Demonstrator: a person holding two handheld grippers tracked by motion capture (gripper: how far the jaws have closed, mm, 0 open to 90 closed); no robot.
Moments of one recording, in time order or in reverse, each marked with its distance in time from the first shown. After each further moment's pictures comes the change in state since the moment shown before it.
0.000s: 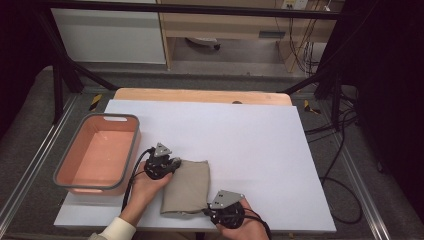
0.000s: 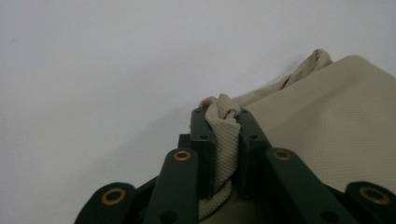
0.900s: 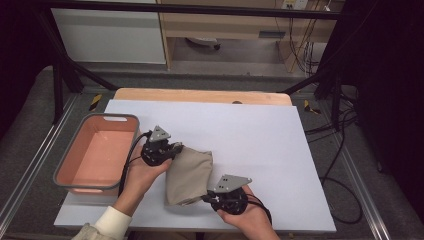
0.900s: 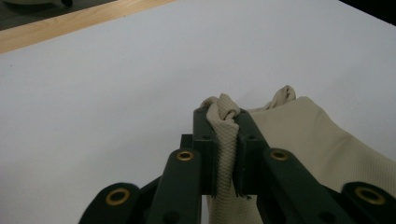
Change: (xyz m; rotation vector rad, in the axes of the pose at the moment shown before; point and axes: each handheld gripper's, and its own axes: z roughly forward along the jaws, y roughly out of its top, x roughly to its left) left arm -0.006 0.062 -0.040 -0.078 -0.031 0.043; right arm -0.020 0.036 -0.020 -0.089 0.039 0.042
